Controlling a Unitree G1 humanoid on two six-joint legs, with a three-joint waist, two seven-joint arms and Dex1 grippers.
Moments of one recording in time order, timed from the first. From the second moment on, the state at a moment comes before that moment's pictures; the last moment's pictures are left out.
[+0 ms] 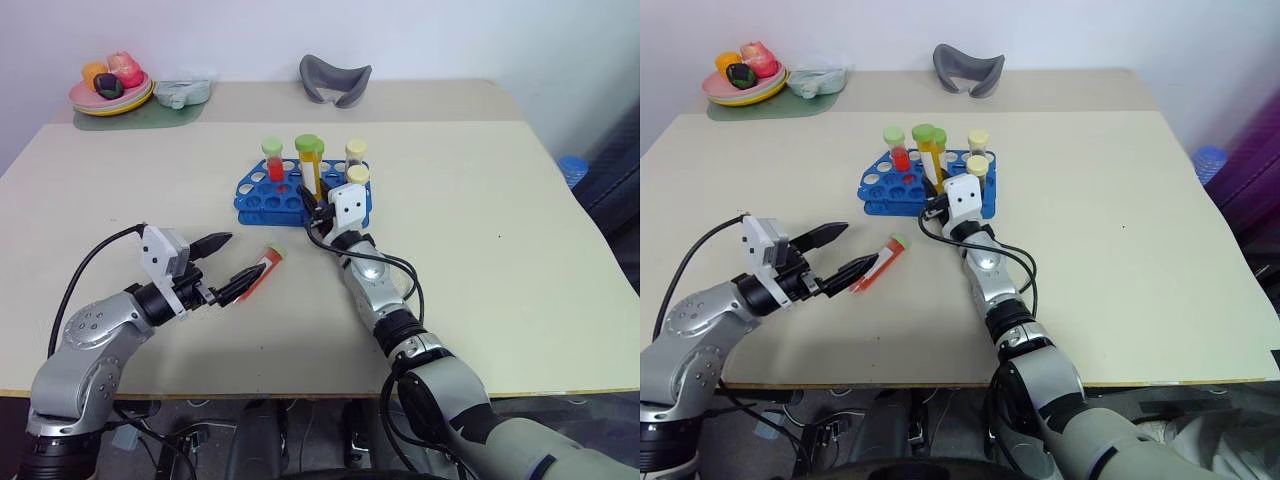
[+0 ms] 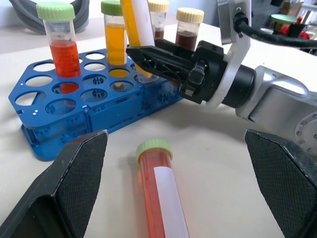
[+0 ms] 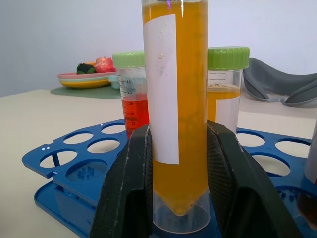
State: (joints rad) left arm 0.00 0.59 0.22 -0.42 -0.60 0.43 -0.73; right arm -0.76 0.13 0.06 0.91 0.05 -0.54 0.21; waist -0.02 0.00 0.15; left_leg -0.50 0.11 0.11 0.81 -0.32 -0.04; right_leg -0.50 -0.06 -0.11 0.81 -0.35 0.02
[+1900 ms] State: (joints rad) left arm 0.01 0.59 0.17 -0.40 -0.60 0.42 -0.79; right arm -0.73 -0.92 0.57 -0.13 0.03 0.54 1.23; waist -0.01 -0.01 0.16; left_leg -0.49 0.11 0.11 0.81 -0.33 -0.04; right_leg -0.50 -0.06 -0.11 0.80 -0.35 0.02
